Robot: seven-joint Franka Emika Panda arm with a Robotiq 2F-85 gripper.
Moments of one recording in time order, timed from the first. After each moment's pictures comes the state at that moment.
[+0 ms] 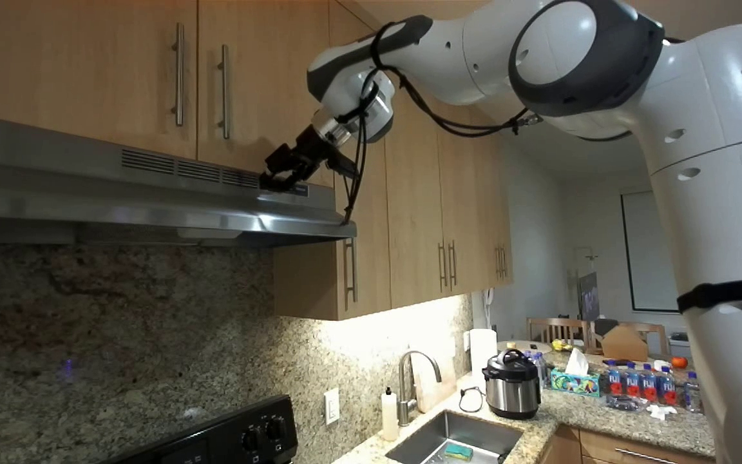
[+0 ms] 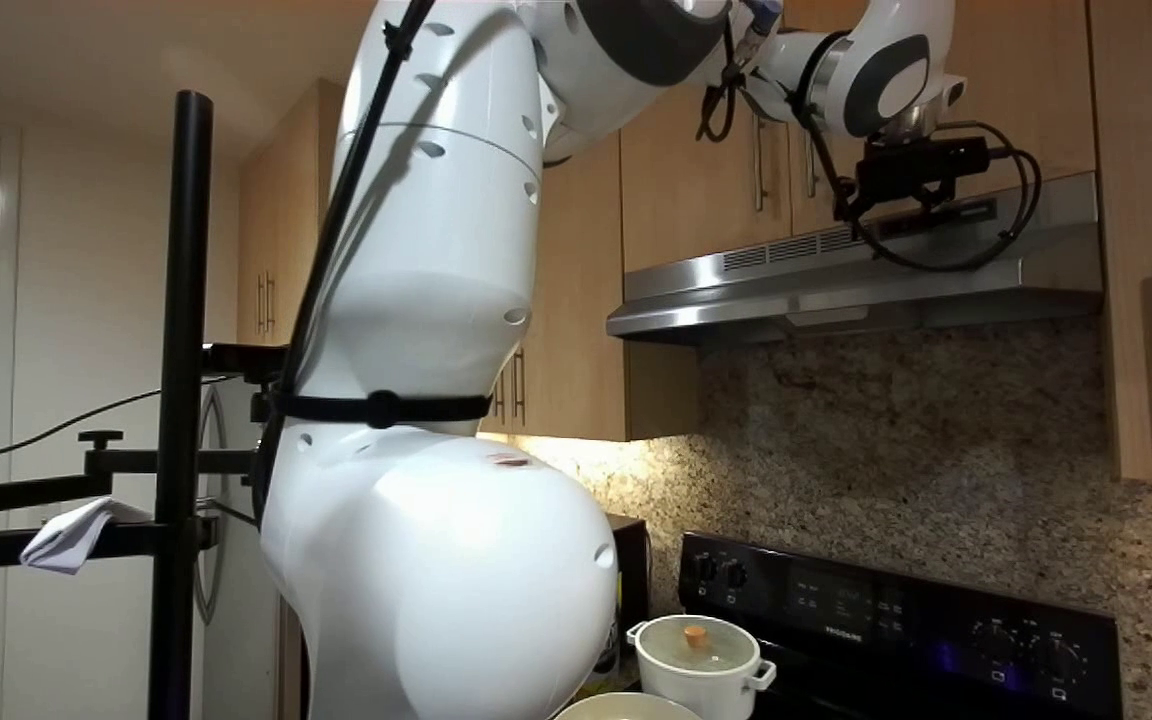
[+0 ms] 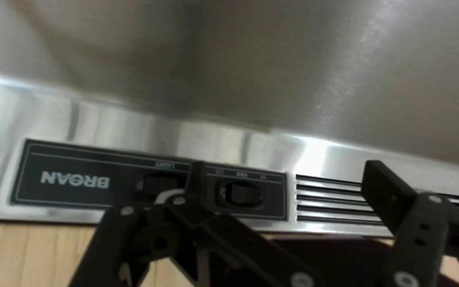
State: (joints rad) arm 0.07 0.10 -0.08 -1.40 0.59 2.31 -0.79
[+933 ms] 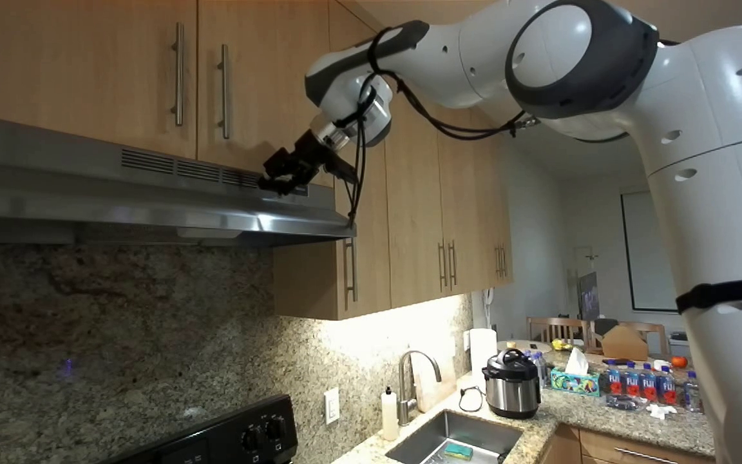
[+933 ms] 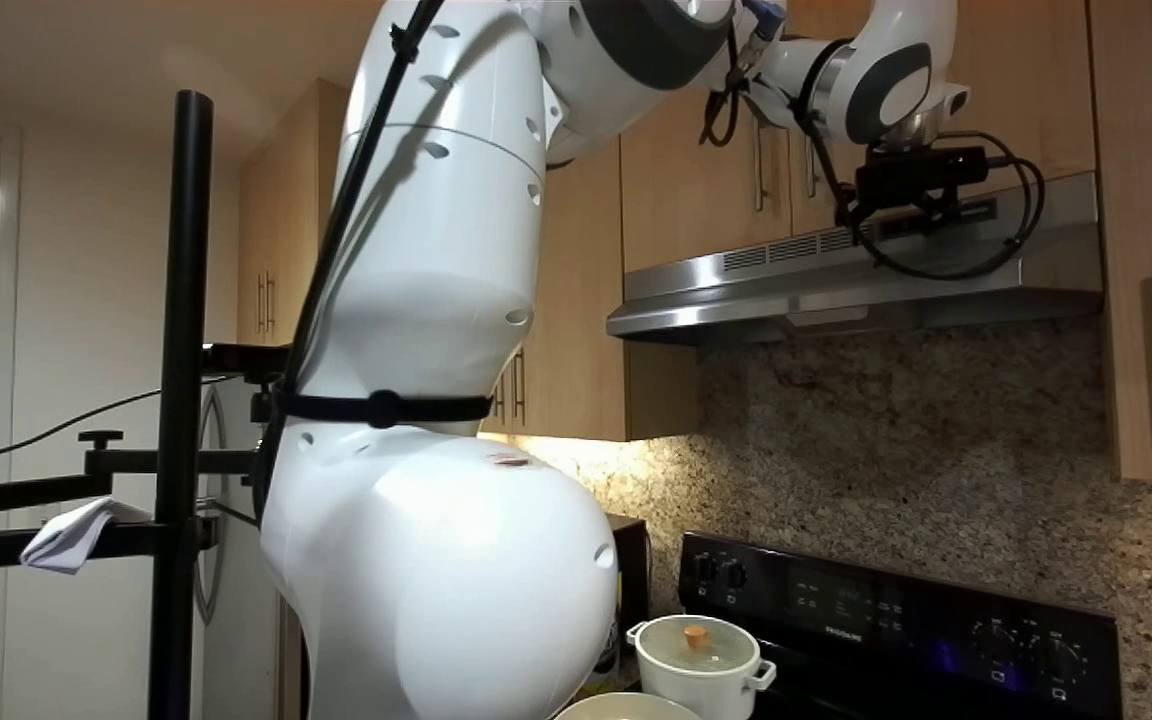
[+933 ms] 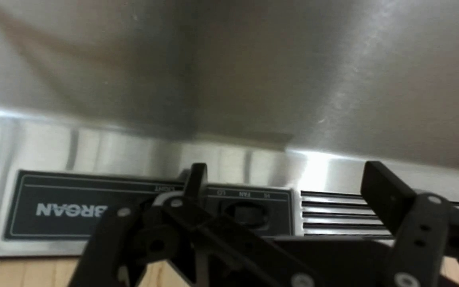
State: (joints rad) arm 0.07 0.11 -0.08 -1.41 0.59 2.31 -0.76
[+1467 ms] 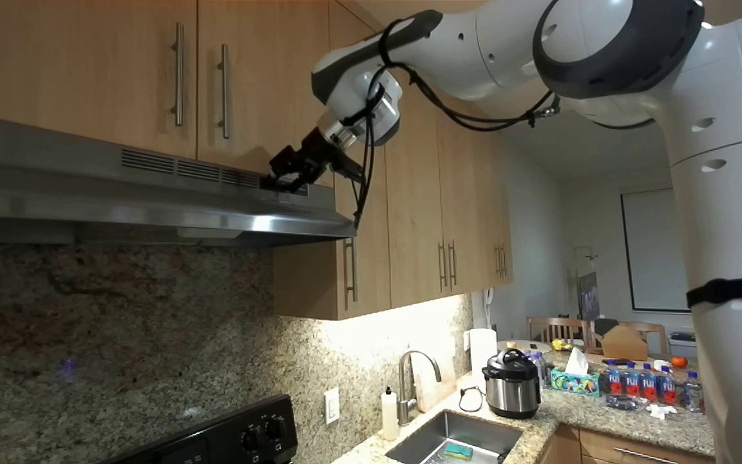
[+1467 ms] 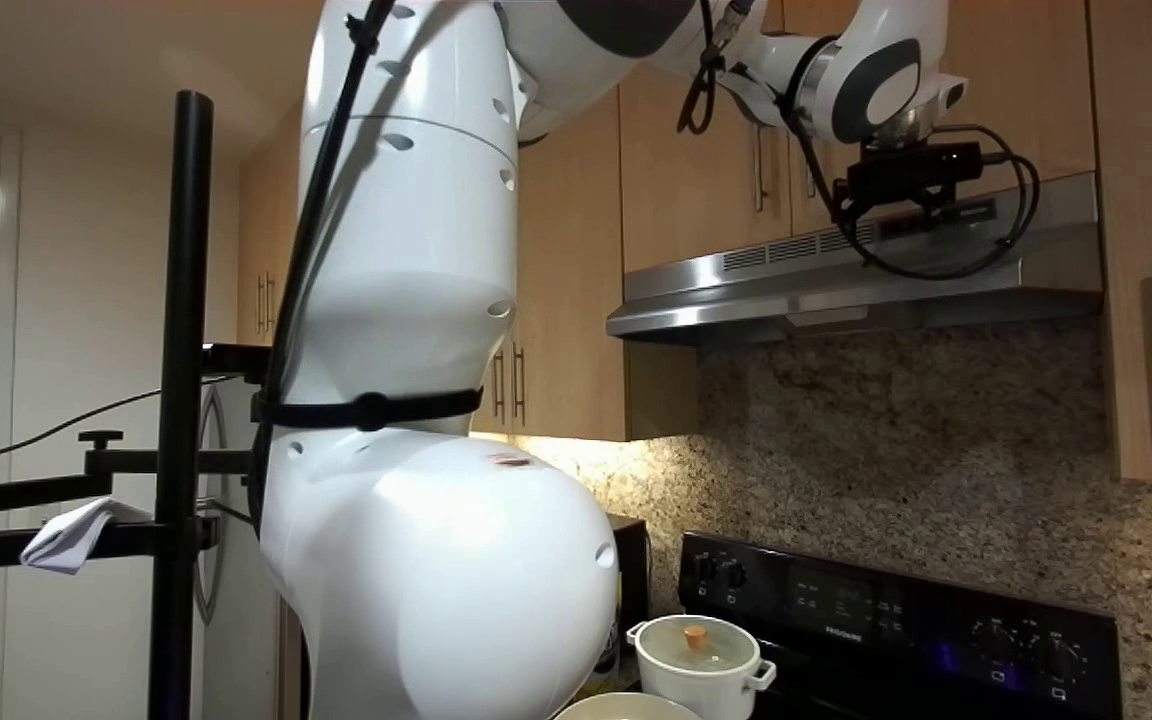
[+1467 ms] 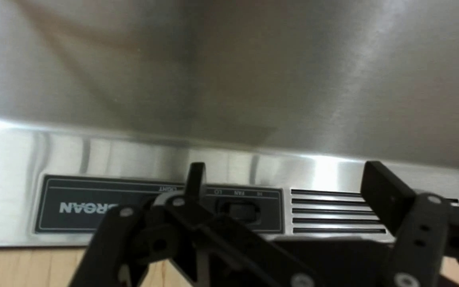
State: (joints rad) arm 0.08 0.02 -0.08 -1.54 0.59 2.39 -0.76
